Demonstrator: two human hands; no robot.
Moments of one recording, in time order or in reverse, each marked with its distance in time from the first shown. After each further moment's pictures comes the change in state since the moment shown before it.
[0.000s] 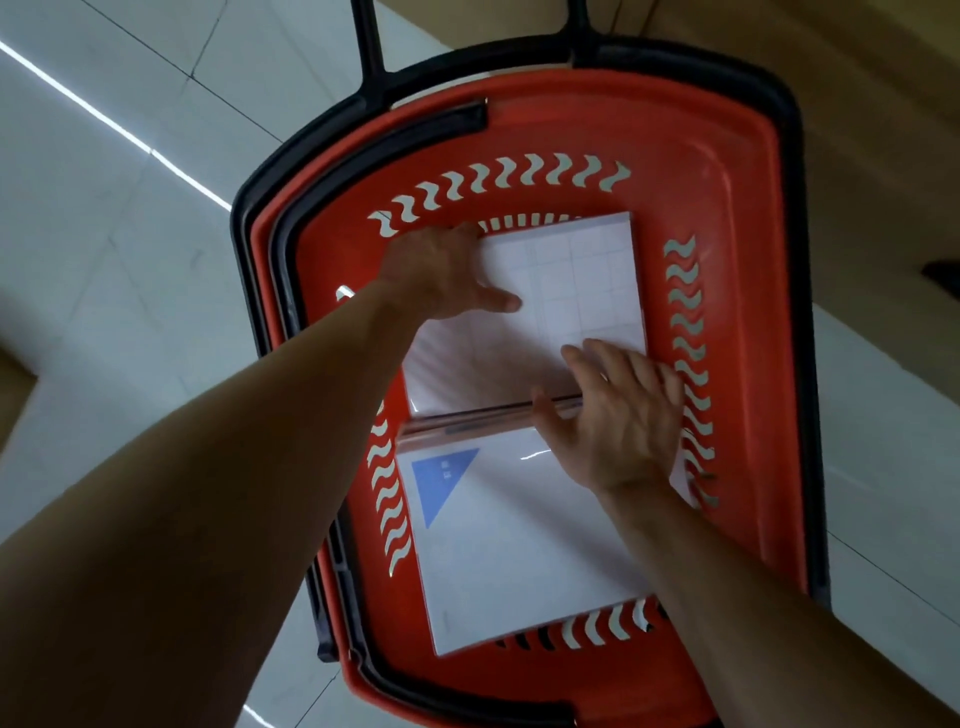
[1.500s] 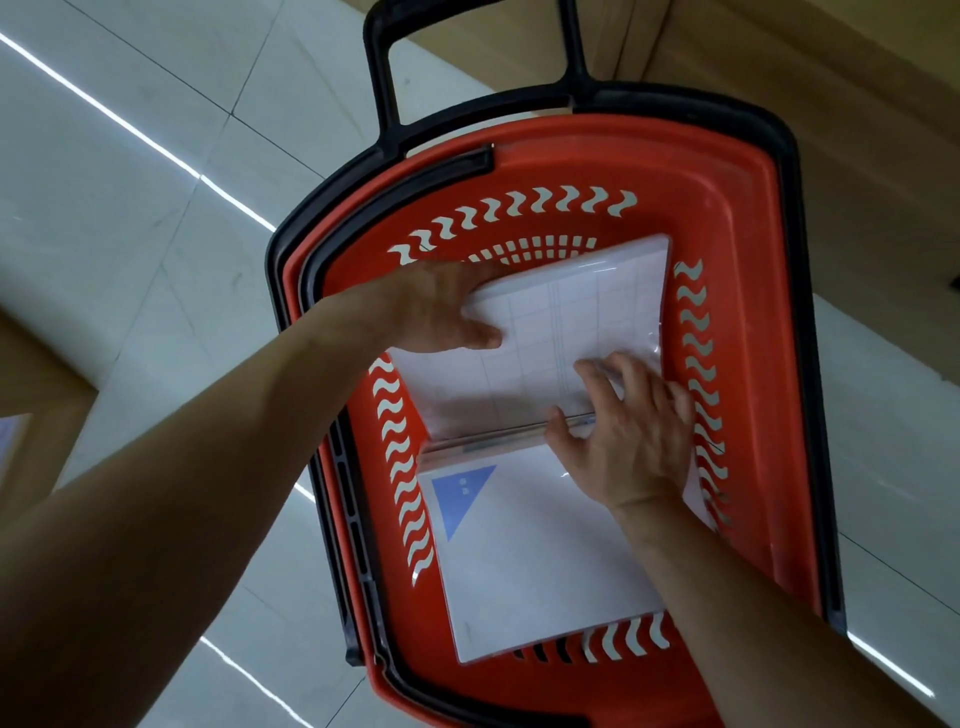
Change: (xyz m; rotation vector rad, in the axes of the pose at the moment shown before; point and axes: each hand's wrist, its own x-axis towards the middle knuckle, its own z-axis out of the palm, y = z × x) left_hand -0.038 0.004 -0.063 -0.141 -0.363 0.063; right_hand 0.003 0.002 0.001 0.056 0.029 -0.015
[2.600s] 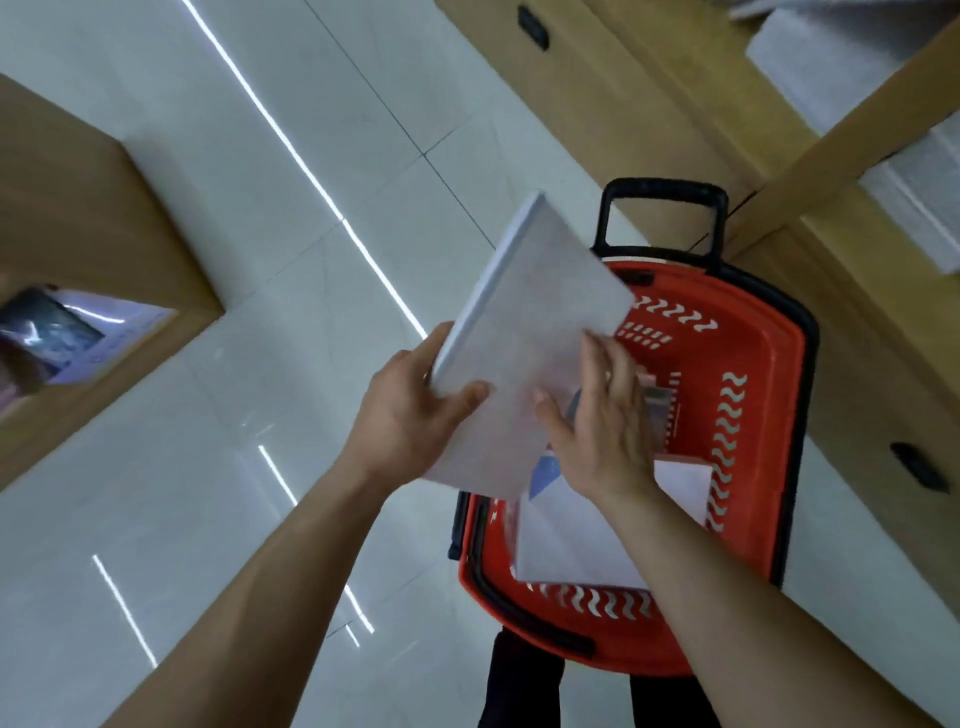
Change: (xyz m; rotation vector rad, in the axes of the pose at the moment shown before) left_hand -0.293 -0.017 0.008 -0.627 0.785 -0.191; right_hand 0.010 -0.179 -0.160 0.283 -0.224 -0.188
